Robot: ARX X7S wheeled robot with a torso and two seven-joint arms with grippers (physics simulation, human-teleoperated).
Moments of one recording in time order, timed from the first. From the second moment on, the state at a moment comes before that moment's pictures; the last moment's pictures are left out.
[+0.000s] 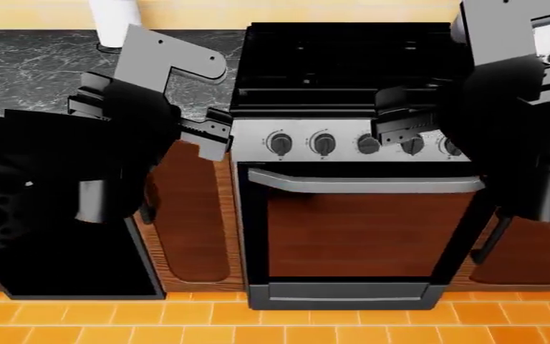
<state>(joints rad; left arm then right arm) -1.53 -0.67 1.16 0.12 -1.59 -0.74 -0.98 1.35 0.70 -0.56 -0.21 1.58 1.16 1.00</state>
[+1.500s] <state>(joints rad) -1.53 -0.65 1.16 0.12 -1.59 -0.74 -0.97 1.33 0.71 -0.57 -0.20 1.61 1.13 0.98</state>
